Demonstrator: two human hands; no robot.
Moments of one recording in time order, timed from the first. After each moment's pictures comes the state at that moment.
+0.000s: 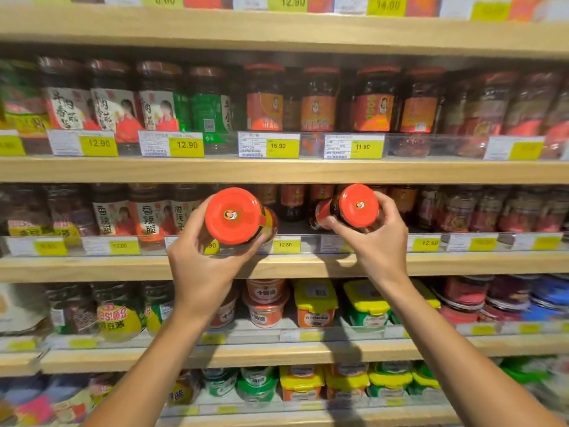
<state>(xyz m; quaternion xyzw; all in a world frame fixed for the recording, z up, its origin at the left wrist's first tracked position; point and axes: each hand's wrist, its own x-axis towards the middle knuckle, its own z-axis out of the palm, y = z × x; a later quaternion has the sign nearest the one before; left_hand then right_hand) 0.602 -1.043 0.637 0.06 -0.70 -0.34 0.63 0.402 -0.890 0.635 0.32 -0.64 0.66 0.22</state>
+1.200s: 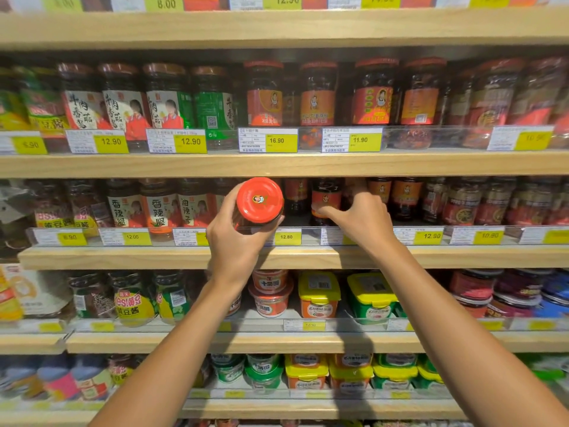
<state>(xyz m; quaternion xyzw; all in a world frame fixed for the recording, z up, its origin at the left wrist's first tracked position) 0.555 -1.042 0.631 0.11 -0.71 -0.31 0.63 0.384 -0.905 0.665 0.30 -0.86 0.38 0.16</state>
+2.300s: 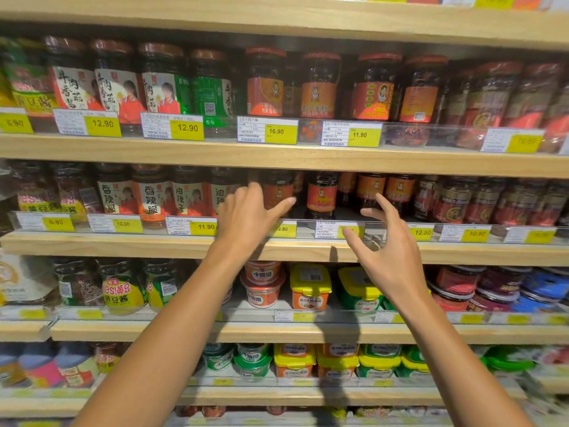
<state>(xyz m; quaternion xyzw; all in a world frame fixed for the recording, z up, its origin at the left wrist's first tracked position) 0.525 -1.046 0.664 0.32 -0.88 -0.05 0.35 0.413 -0.838 0.616 0.34 -0.79 0.46 0.20</state>
